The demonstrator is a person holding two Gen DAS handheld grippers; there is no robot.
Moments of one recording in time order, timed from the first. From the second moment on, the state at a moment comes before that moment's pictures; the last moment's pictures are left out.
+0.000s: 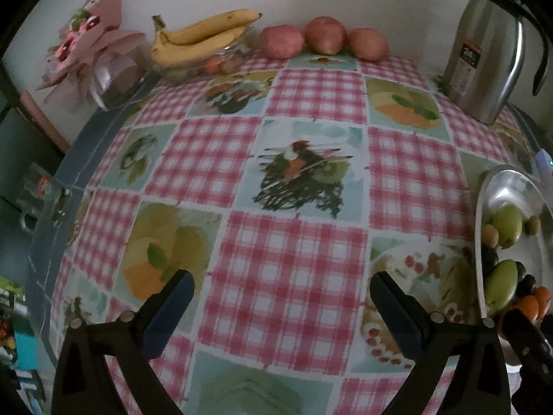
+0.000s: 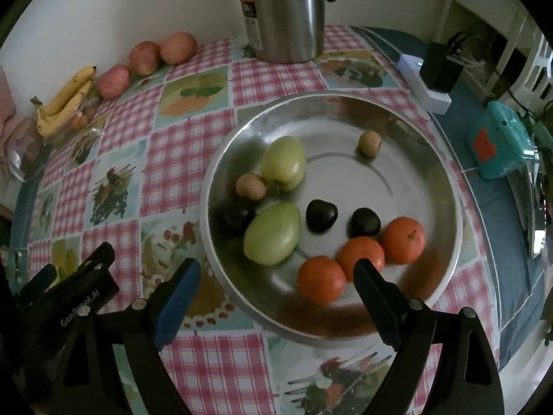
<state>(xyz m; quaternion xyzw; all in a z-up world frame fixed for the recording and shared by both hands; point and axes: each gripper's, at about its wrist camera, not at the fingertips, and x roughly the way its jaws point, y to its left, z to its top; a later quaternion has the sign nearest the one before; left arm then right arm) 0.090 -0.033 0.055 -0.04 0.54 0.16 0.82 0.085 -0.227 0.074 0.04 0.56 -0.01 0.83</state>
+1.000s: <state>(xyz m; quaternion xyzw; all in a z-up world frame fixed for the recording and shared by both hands) 0.004 -0.019 0.073 0.00 0.59 0.17 0.79 0.009 -0.209 0.073 -0.01 0.57 -0.01 0.82</state>
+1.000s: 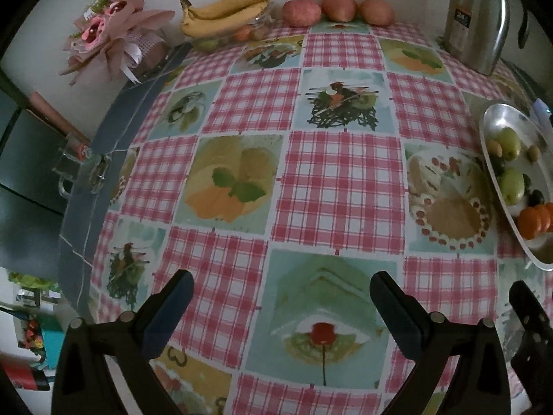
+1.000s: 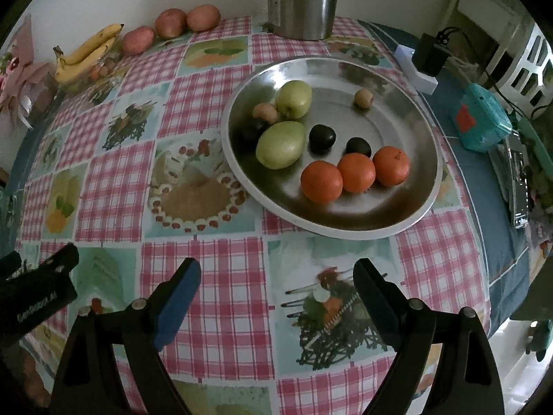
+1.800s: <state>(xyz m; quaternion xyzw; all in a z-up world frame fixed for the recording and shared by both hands) -0.006 -0.016 0.083 -0.02 0.58 0.17 0.80 0.005 -0.213 0.084 0.00 0.56 0.00 0.83</state>
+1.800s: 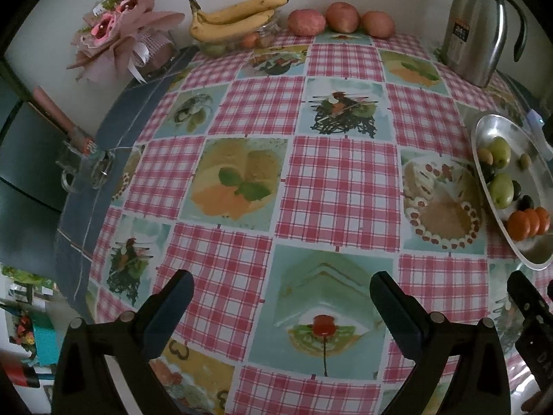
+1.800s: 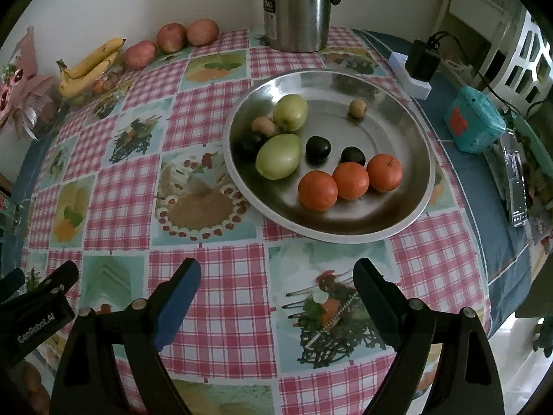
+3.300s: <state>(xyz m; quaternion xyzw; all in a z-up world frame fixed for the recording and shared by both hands) -0.005 -0.017 0.083 -0.02 0.58 0.17 0.80 0.007 -0.209 0.081 0.00 0.56 0.01 0.83</state>
